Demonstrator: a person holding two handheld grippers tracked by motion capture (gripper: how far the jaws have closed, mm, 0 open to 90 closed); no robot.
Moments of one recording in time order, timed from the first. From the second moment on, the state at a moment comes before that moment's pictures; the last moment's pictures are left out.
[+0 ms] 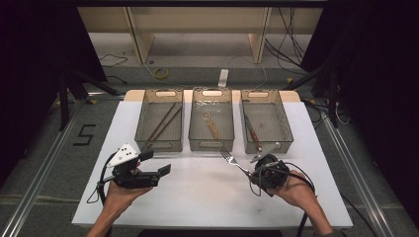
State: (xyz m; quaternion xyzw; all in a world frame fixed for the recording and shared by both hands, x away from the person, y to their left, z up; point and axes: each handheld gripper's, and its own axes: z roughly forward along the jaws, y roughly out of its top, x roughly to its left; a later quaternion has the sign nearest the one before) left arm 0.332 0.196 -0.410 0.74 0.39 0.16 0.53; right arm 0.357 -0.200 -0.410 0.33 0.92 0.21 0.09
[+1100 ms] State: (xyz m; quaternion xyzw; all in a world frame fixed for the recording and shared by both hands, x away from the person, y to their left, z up) left arm 0.331 0.189 -0.413 0.74 0.38 0.15 0.53; right arm 0.404 -0.224 -0.380 0.38 0.88 0.26 0.14
